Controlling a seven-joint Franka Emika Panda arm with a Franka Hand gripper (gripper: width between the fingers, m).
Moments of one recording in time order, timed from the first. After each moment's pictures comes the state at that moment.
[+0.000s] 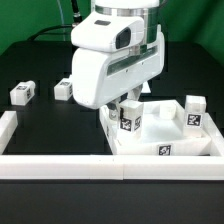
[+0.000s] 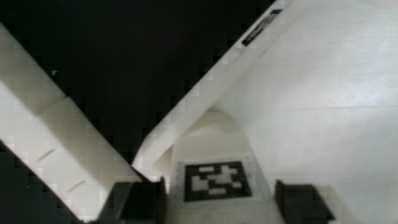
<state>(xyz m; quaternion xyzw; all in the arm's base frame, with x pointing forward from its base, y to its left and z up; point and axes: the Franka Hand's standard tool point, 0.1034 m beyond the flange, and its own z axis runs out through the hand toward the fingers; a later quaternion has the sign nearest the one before) 0.637 -0.017 0.072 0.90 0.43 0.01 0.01</state>
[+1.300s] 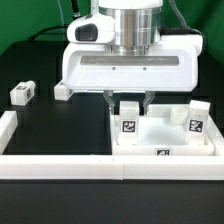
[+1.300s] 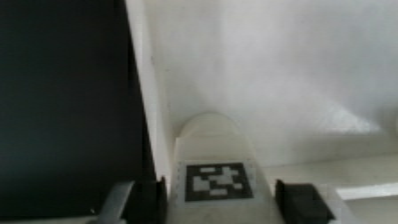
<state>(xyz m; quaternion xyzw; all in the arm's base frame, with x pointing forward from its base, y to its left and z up) 0.636 -0.006 0.071 0.99 -0.11 0.02 -0.01</state>
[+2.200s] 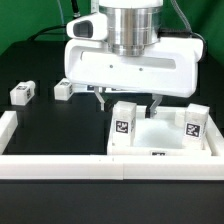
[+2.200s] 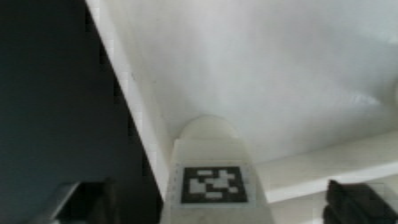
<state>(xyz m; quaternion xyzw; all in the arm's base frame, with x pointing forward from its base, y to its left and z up) 0.637 -0.009 0.072 0.98 -0.18 0.02 -0.01</state>
